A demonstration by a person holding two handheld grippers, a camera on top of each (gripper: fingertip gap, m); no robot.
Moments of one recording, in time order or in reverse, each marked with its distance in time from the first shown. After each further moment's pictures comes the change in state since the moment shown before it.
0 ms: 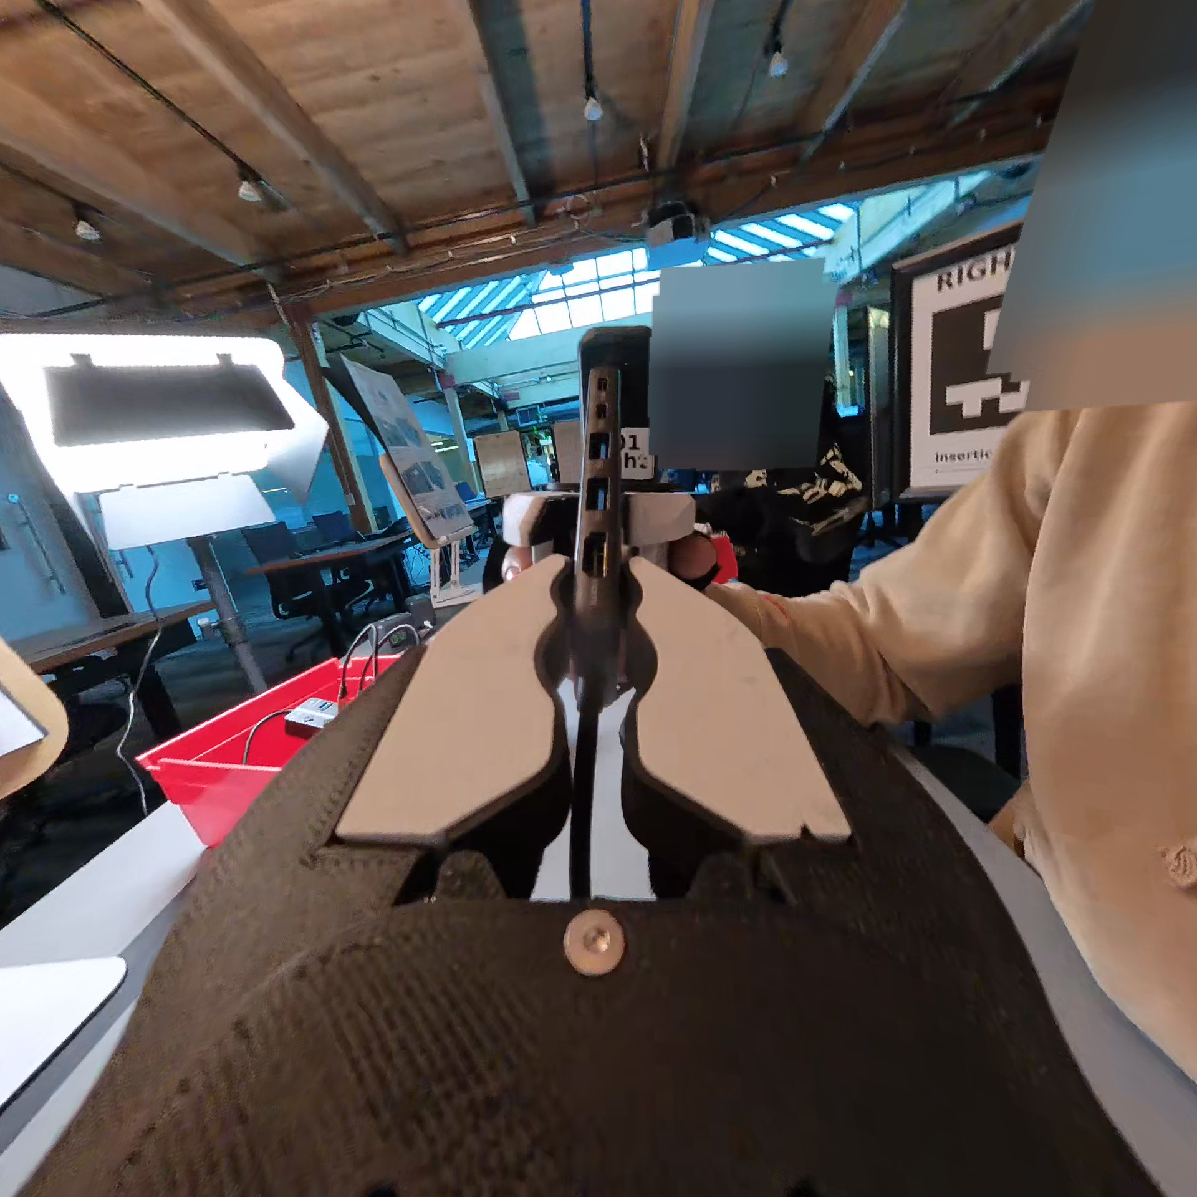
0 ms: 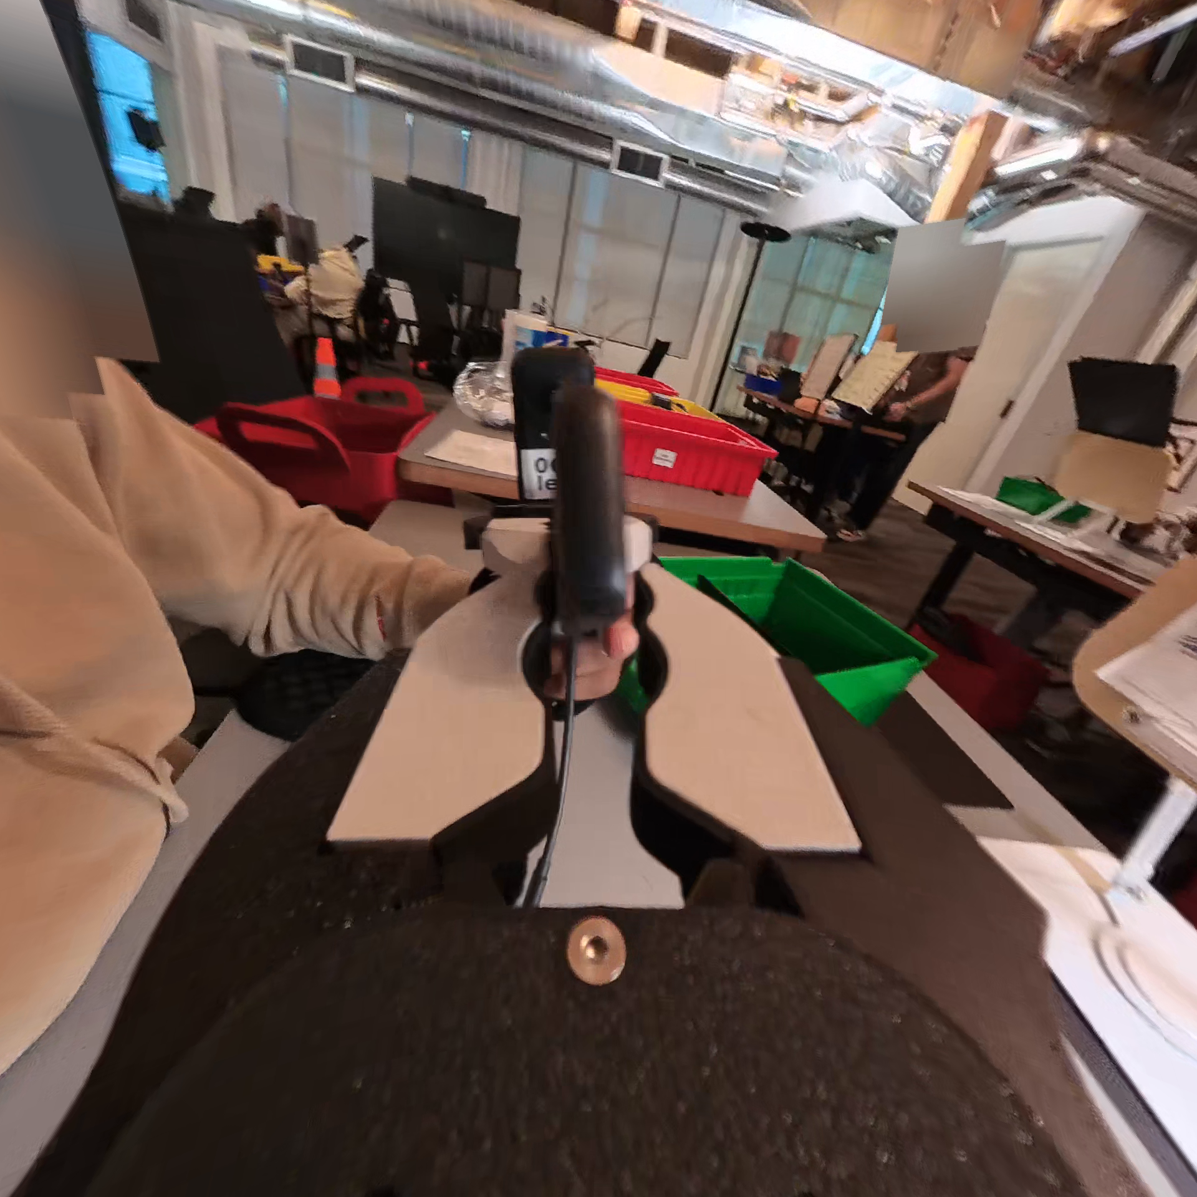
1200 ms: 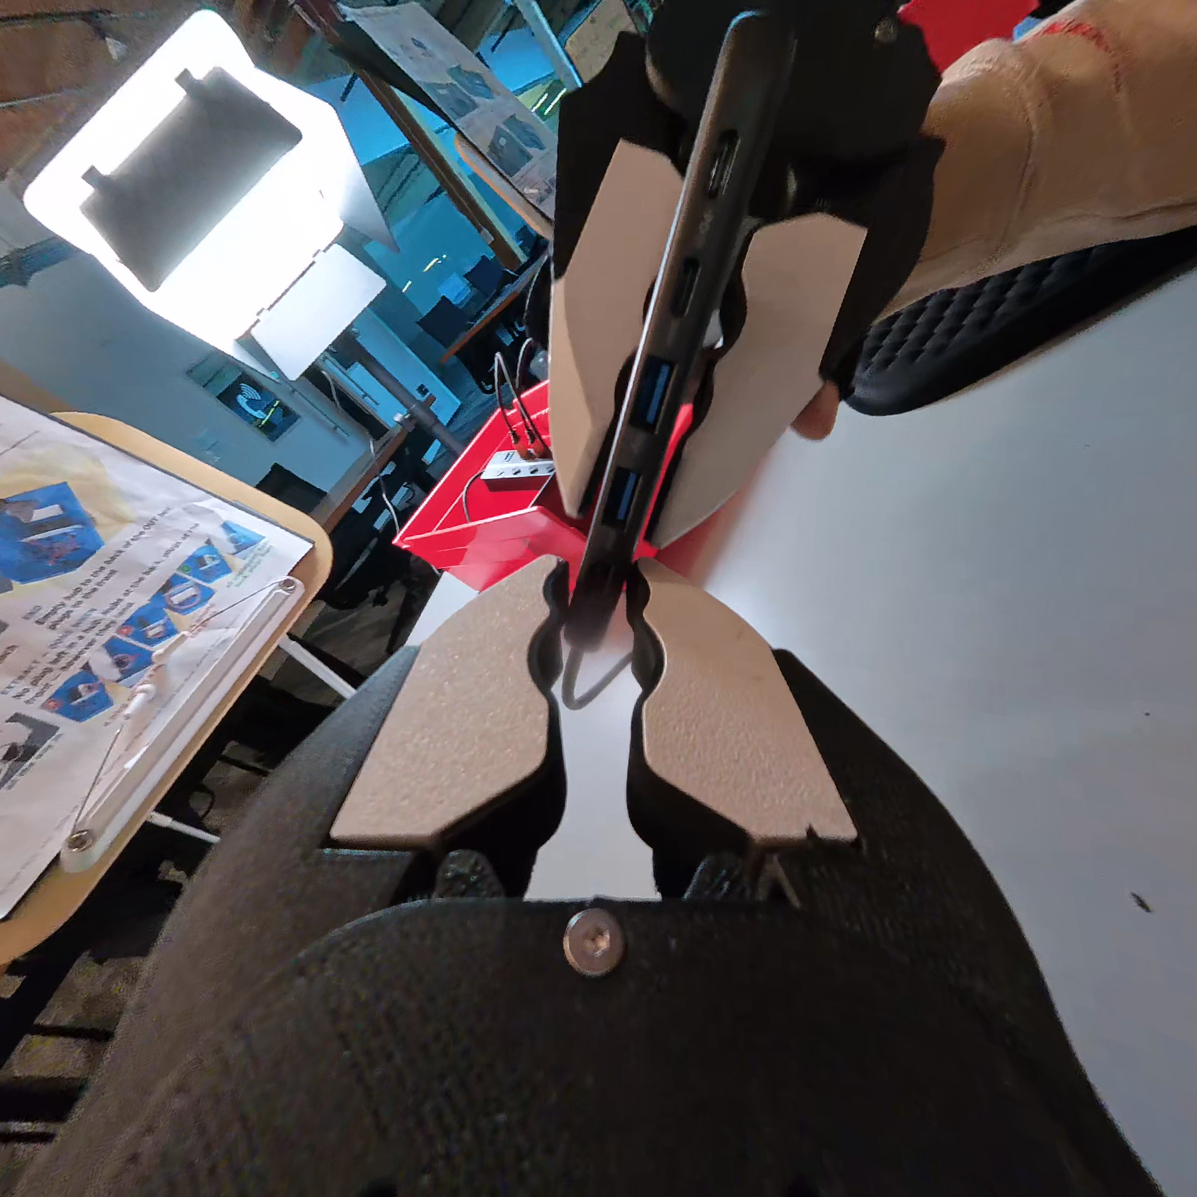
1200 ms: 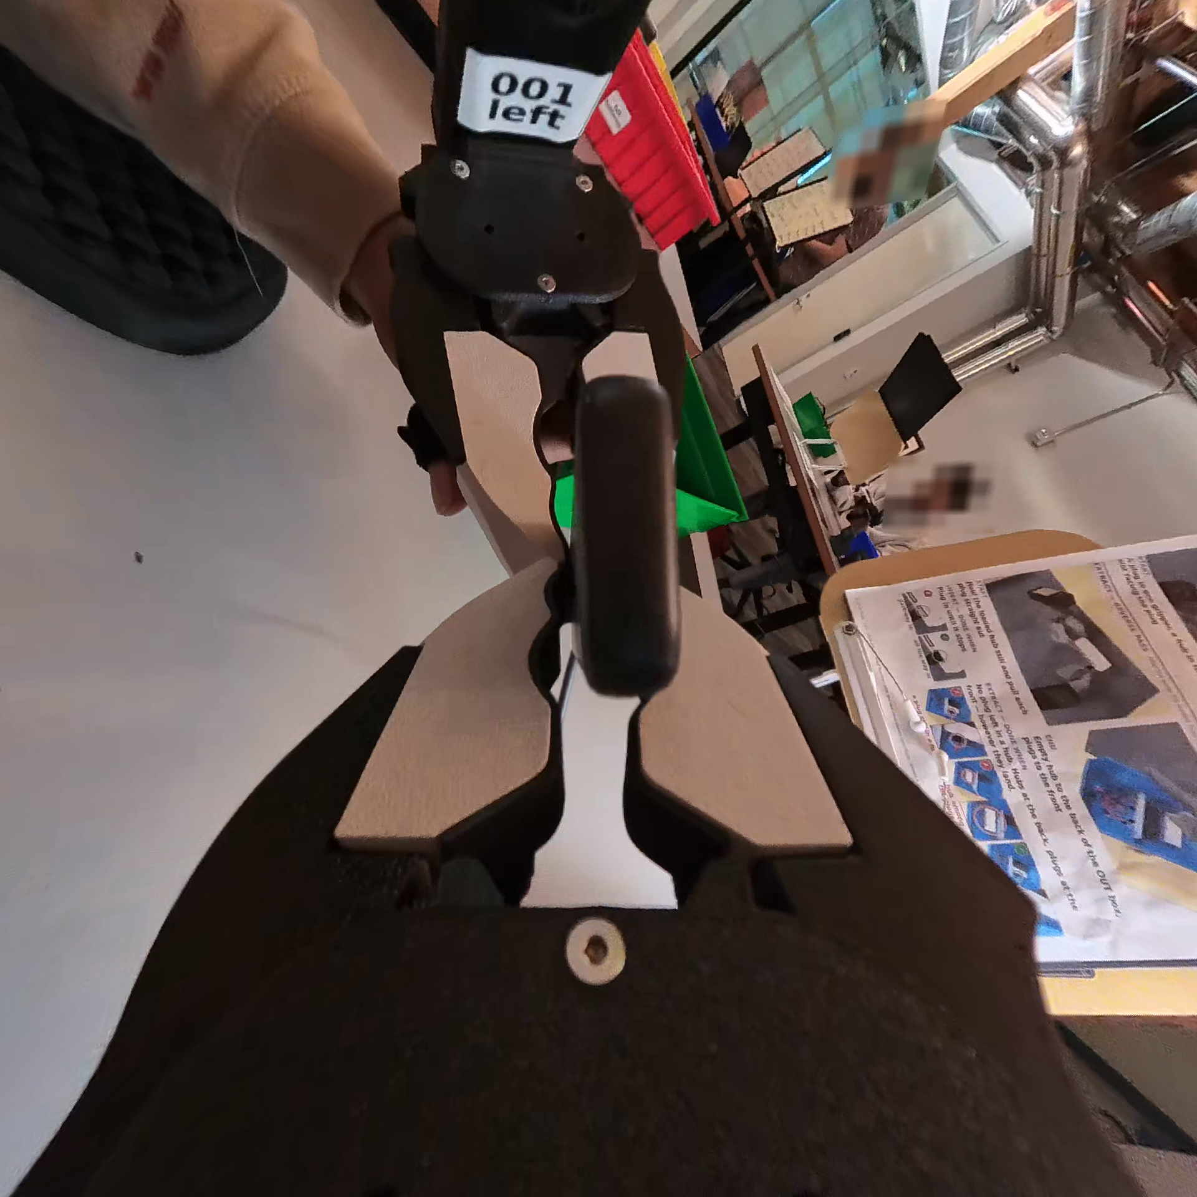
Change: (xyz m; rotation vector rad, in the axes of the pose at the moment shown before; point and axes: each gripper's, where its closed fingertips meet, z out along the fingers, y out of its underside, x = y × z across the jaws) left arm -0.042 0.113 -0.022 -0.558 -0.195 0.498; right arm 0.022 0.106 0.000 -0.489 0.146 -0.681
